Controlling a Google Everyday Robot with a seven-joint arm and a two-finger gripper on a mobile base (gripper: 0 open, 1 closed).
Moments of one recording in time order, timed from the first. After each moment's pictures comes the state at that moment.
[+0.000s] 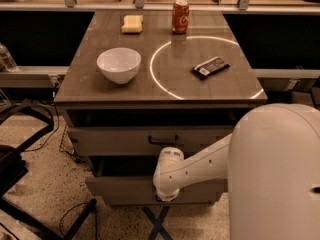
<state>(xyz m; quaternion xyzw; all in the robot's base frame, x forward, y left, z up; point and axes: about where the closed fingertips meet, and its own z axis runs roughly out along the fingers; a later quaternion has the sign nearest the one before) 0.489 -0.029 0.388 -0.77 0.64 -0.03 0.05</state>
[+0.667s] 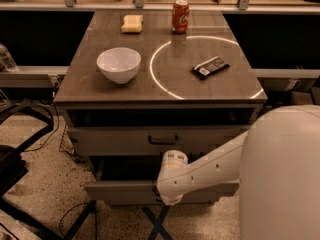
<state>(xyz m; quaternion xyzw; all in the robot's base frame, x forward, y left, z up) 0.471 -0.040 0.398 -0.76 0.64 -0.04 0.05</state>
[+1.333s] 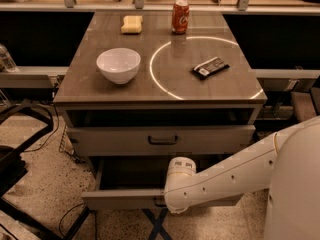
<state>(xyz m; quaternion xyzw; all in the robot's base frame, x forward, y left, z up) 0.440 -0.057 0.423 -0.75 0.66 -0.05 0.05</state>
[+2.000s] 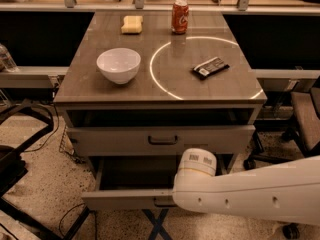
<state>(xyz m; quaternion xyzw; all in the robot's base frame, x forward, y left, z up) 0.429 -0.084 0.542 -0.73 0.67 -0.11 0.09</state>
